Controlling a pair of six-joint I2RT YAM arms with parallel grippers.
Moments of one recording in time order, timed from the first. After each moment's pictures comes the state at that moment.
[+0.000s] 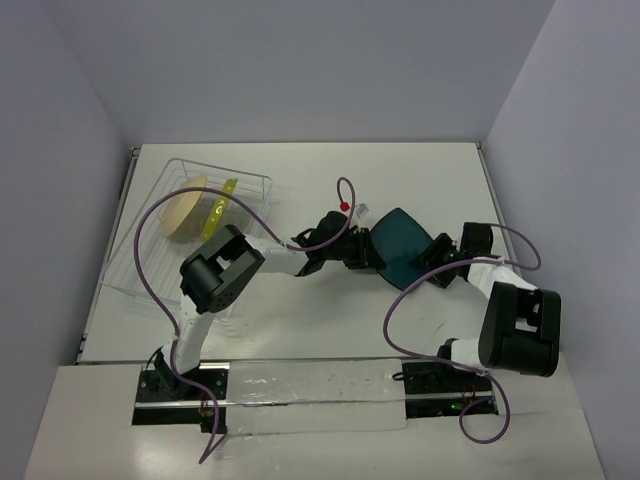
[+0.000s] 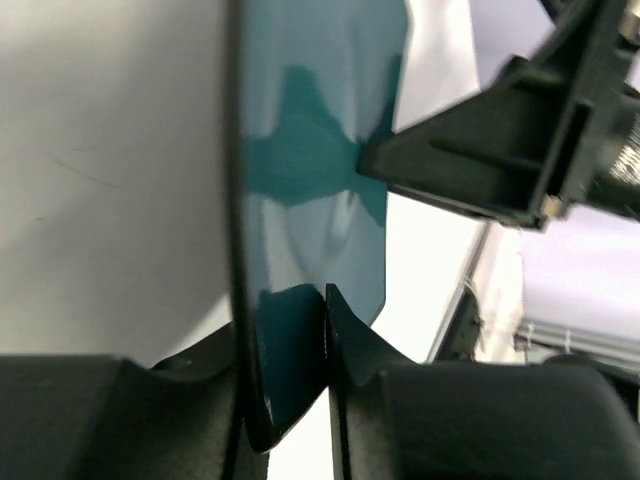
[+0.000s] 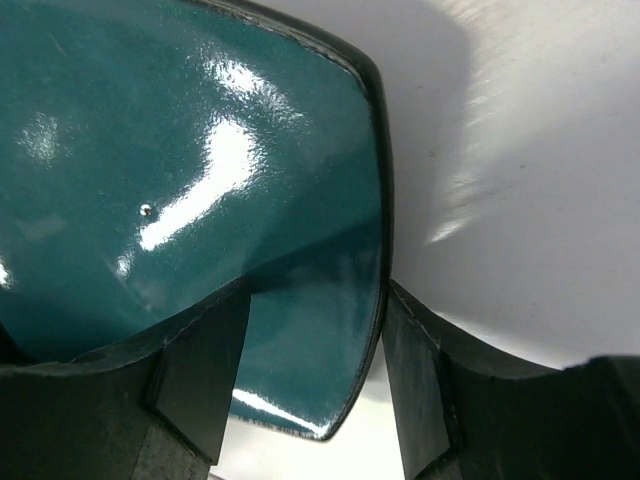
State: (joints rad) left arm -0.90 2.15 1.26 0.42 0.38 -0.88; right arm -0.23 1.36 0.54 -0.21 -0.38 0.62
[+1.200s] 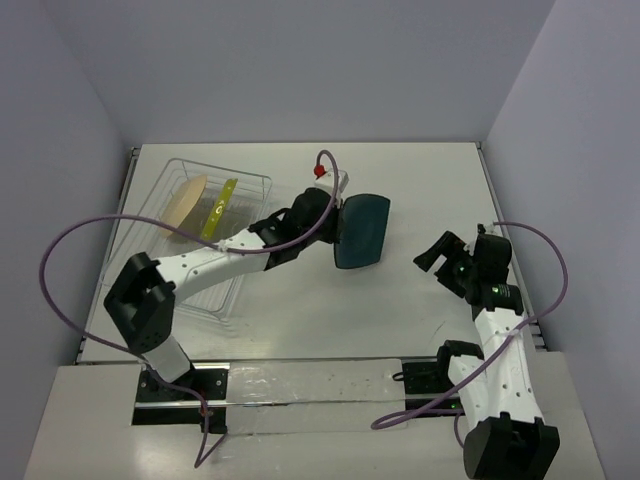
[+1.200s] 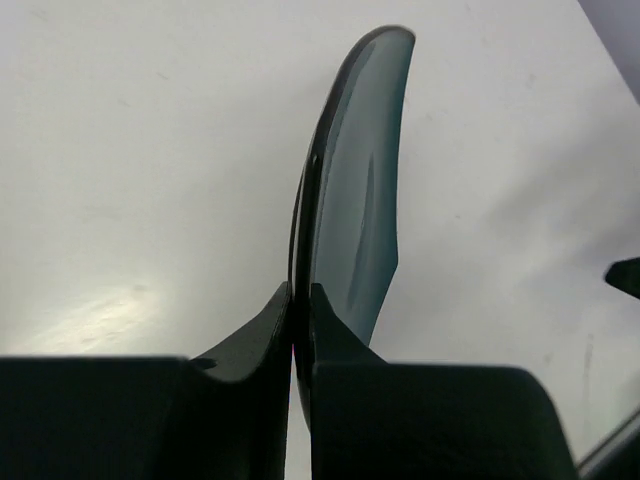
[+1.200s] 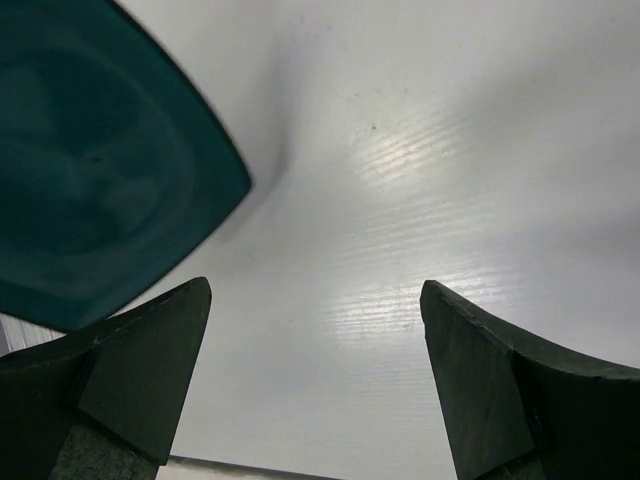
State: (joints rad) left arm -0.93 1.68 1.25 -0.06 -0.20 -0.41; right arm -0.19 0.73 0.56 -0.59 -0.30 0.54
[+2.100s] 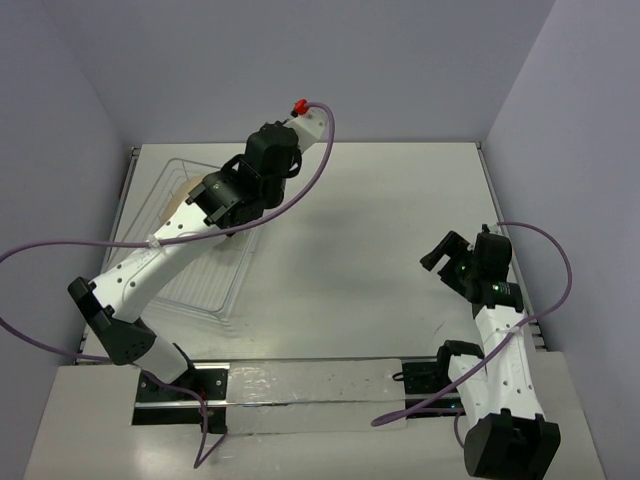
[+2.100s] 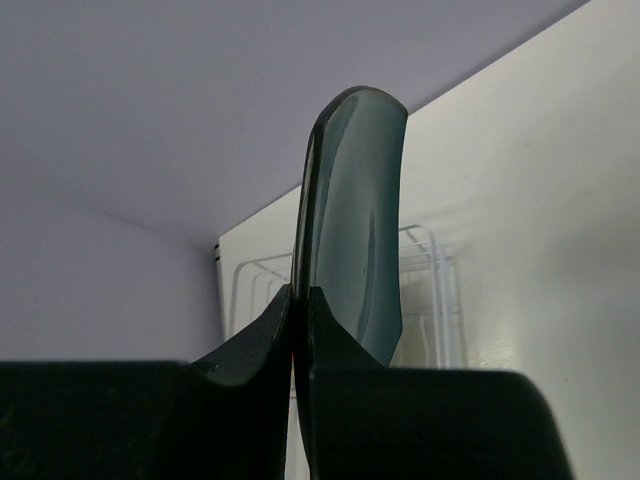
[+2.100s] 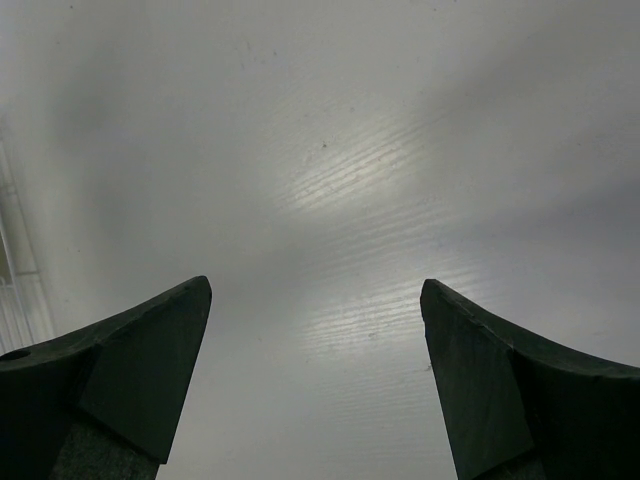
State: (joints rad) left arm -0.88 1.55 1.79 -0.59 -0.78 0.39; right arm -0.19 0.73 0.58 -0.61 -0.20 0.53
